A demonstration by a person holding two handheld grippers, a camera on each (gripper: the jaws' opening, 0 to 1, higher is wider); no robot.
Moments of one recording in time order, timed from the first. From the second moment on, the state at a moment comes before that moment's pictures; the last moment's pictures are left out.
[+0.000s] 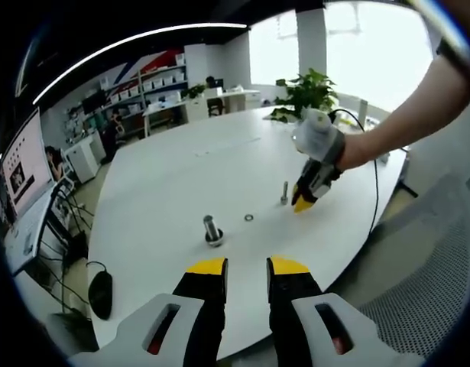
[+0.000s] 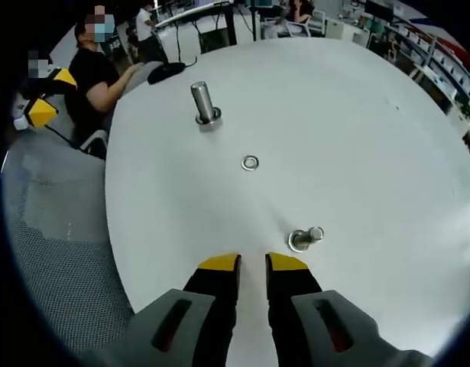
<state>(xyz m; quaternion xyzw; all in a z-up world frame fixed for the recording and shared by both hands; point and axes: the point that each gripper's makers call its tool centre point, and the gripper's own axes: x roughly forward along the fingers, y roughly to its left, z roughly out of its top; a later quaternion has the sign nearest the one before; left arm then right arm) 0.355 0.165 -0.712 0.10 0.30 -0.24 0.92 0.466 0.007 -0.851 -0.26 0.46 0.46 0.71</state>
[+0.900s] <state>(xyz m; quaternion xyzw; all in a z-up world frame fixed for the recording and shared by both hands) 0.356 0.167 -0.708 0.08 0.29 -0.24 0.92 0.485 0.061 -0.864 -0.27 0.47 0.46 0.70</state>
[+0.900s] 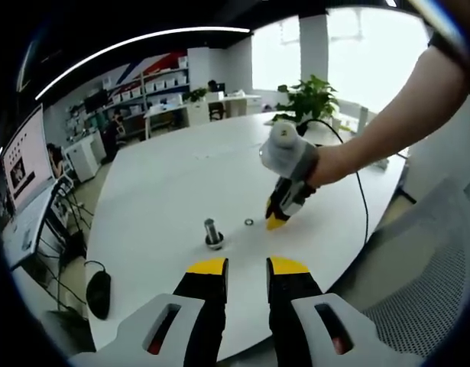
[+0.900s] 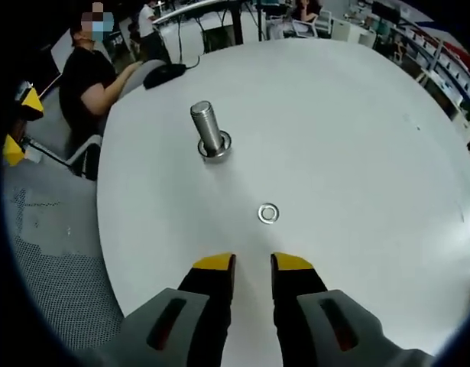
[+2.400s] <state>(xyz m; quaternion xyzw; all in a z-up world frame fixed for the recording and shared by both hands) 0.356 0.167 -0.712 0.07 0.30 -0.24 0.92 0.509 0.093 -0.872 -0.46 0.47 0.51 0.56</state>
